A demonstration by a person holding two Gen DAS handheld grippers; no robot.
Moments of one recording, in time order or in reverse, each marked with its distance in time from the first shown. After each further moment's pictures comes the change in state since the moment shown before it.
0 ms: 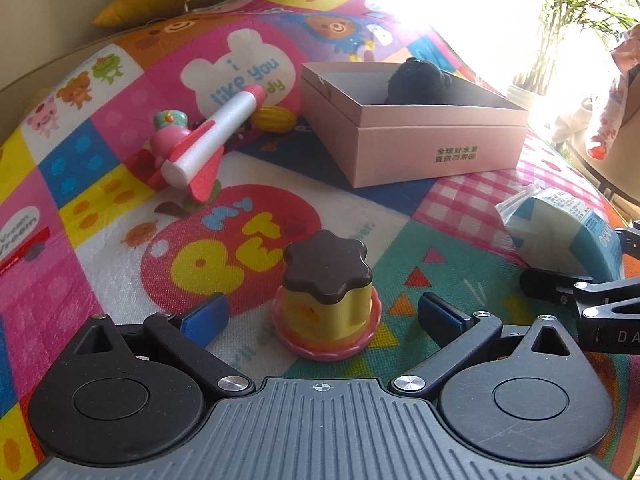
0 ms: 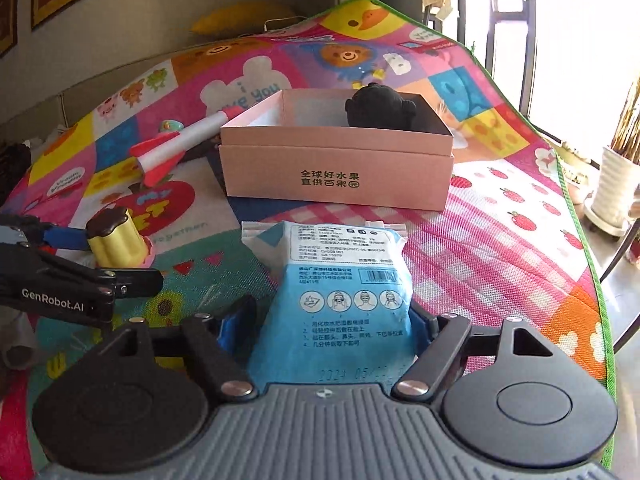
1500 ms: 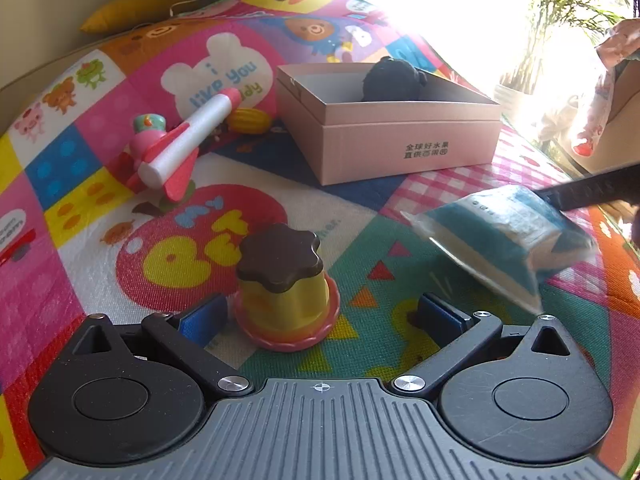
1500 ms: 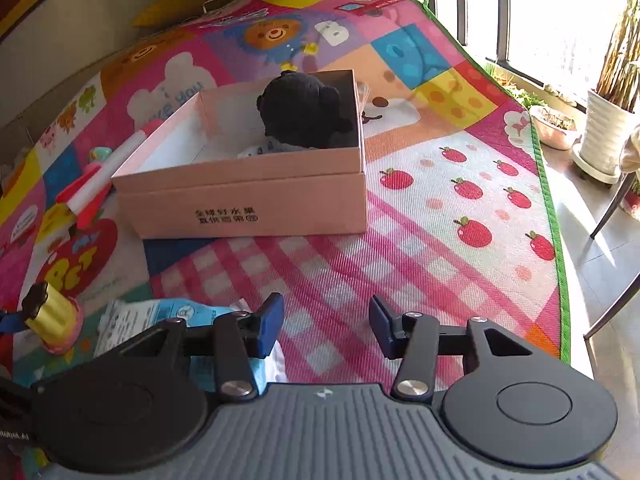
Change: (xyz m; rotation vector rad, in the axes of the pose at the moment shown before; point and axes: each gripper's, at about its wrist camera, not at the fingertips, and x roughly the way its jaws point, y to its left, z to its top) left arm -0.003 -0.018 -0.003 0.017 -0.006 -0.031; right arm 0.031 -0.072 0.046 0.125 0.149 -0.008
